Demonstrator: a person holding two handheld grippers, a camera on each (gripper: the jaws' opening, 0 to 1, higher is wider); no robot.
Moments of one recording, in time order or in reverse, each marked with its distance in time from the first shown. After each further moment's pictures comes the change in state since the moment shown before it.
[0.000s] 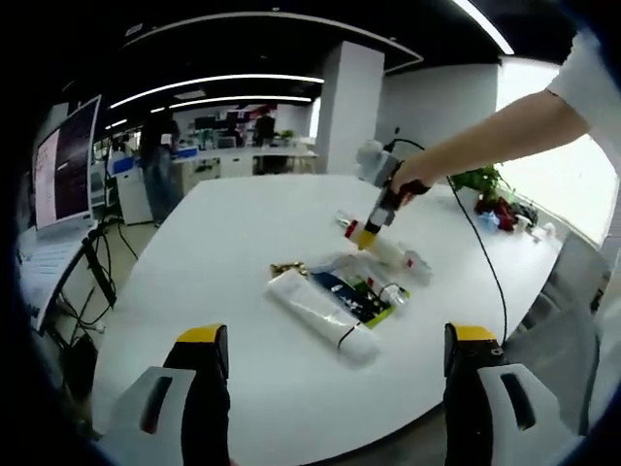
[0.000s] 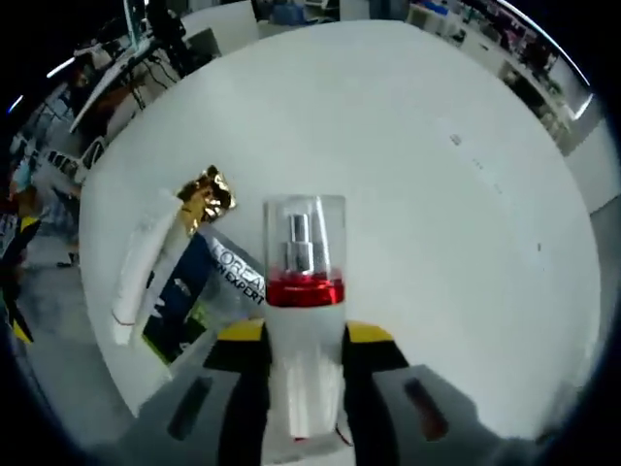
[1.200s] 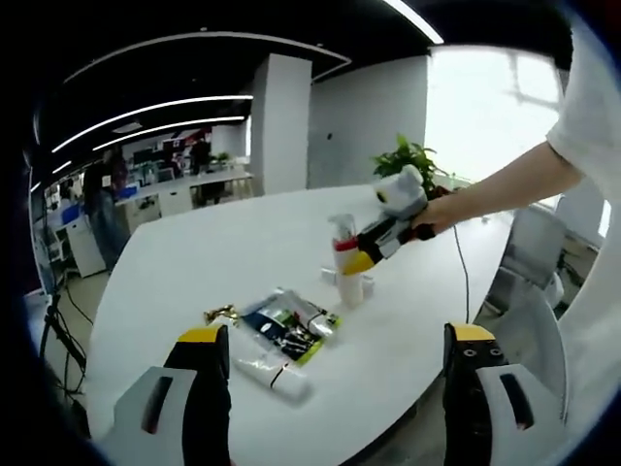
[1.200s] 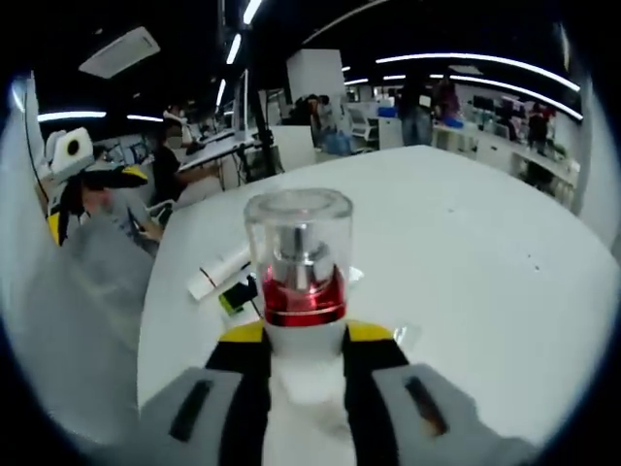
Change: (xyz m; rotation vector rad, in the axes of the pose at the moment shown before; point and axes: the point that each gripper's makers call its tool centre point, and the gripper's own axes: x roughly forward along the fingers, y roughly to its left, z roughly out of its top) left arm 0.010 -0.091 0.034 0.182 -0.040 -0.235; right arm -0.081 0.053 -0.080 -0.150 -0.639 0.152
